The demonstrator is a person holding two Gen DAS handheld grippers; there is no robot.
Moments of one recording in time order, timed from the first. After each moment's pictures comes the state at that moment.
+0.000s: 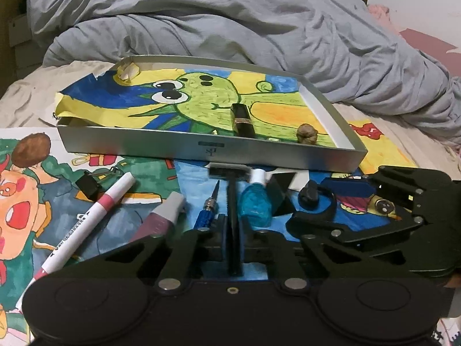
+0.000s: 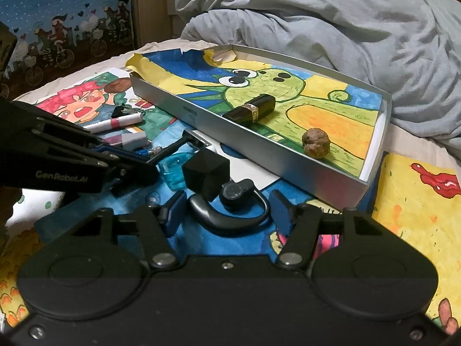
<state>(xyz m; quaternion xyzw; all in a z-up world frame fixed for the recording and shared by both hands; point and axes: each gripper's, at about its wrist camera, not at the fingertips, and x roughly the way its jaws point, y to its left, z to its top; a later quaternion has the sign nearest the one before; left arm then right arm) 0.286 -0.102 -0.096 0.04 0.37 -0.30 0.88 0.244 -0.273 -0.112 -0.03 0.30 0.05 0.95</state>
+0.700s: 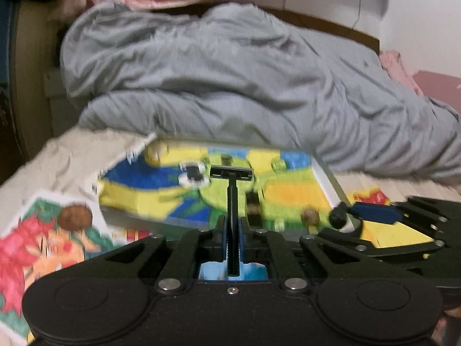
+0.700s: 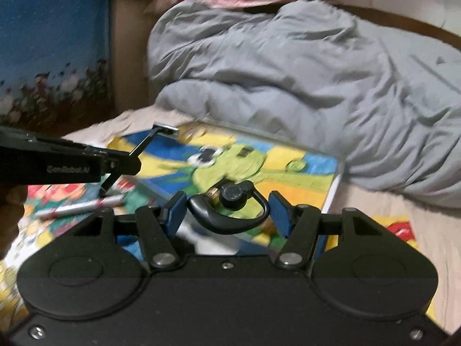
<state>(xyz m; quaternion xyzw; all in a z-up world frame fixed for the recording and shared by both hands) 0.267 -0.110 -0.028 0.03 0.24 -0.23 0.94 0.228 -0.292 -0.052 -0.01 0.17 -0.01 0.99</state>
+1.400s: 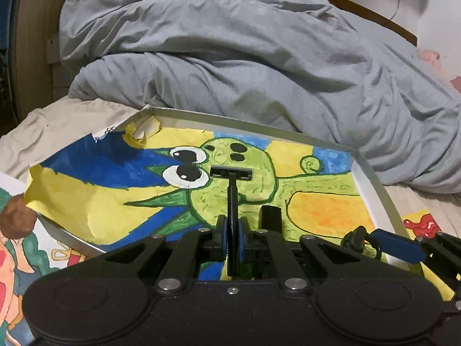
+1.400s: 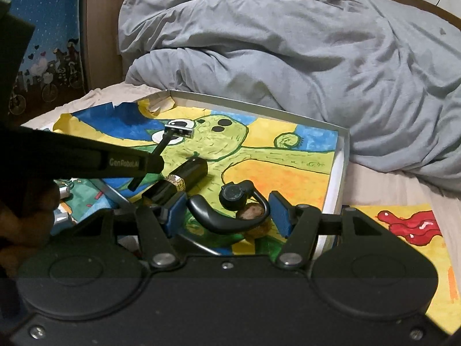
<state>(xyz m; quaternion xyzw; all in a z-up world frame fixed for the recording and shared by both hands) 0.371 -0.165 -0.083 -0.01 0.30 -0.19 0.93 0.298 -0.301 -0.099 0.00 0.22 -0.04 0.97</state>
